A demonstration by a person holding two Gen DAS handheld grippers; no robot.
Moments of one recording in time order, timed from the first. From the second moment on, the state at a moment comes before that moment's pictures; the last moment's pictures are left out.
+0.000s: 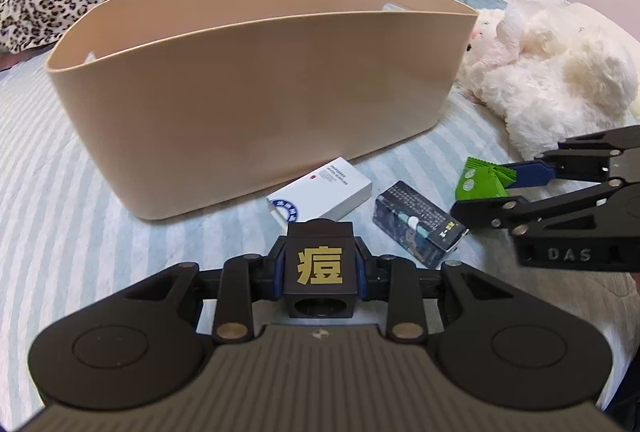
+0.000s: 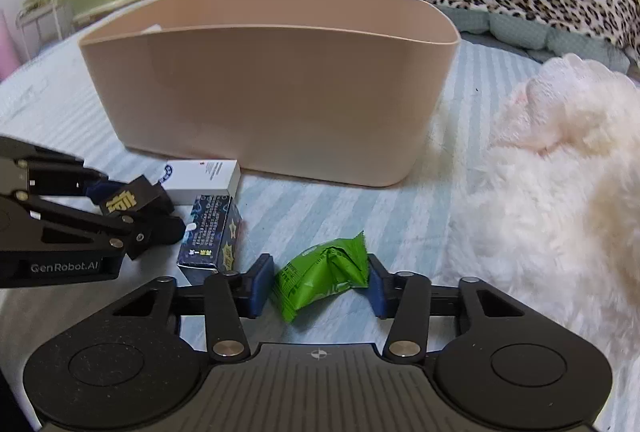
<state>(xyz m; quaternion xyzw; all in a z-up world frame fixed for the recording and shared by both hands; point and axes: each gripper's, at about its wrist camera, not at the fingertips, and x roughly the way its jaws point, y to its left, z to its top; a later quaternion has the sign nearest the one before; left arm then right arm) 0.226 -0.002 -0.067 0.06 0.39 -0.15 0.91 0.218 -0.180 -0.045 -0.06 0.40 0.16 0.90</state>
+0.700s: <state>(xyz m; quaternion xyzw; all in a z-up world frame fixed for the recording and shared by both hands) 0.202 0.021 -0.052 0.04 0.38 -0.12 0.92 0.198 -0.188 -0.024 -0.05 0.37 0.15 0.91</state>
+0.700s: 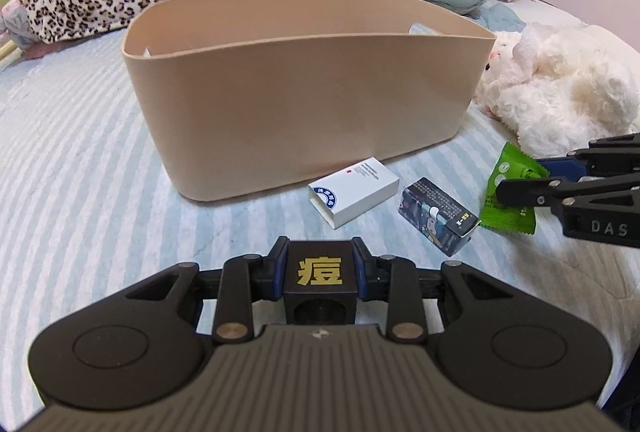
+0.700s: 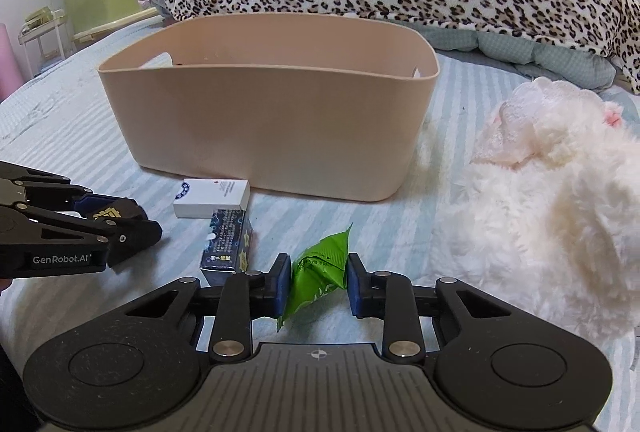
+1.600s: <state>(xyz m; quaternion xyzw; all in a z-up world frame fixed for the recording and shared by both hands) 0.224 0.022 0.047 0.05 0.24 -0.08 0.97 0.228 -0.178 0.073 0.00 0.25 0.16 0.96</state>
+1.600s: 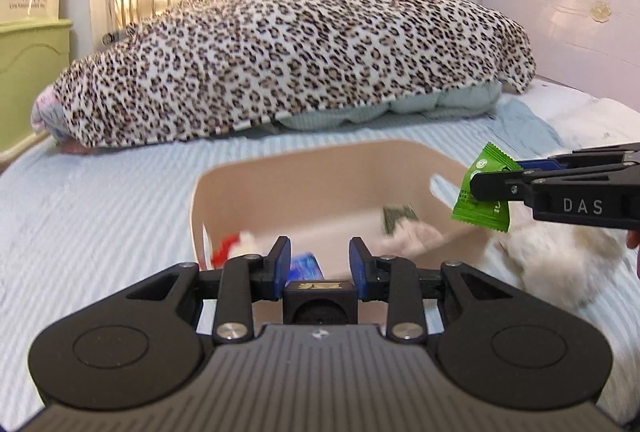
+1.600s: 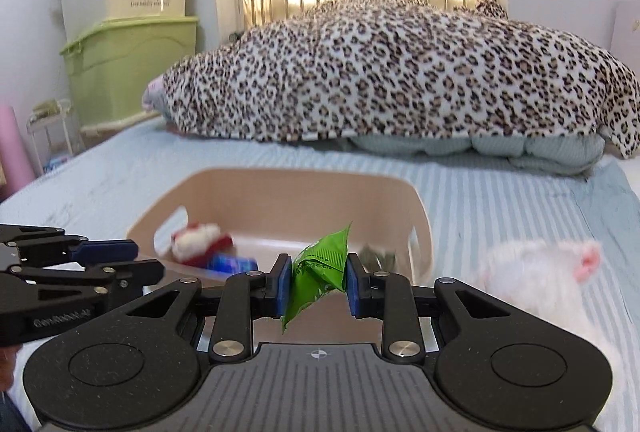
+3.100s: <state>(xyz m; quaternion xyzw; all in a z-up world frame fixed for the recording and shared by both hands) 0.237 0.034 0.027 0.04 0.32 -0.02 0.95 0.251 -0.181 0.045 -0.02 0.33 0.11 0.94</state>
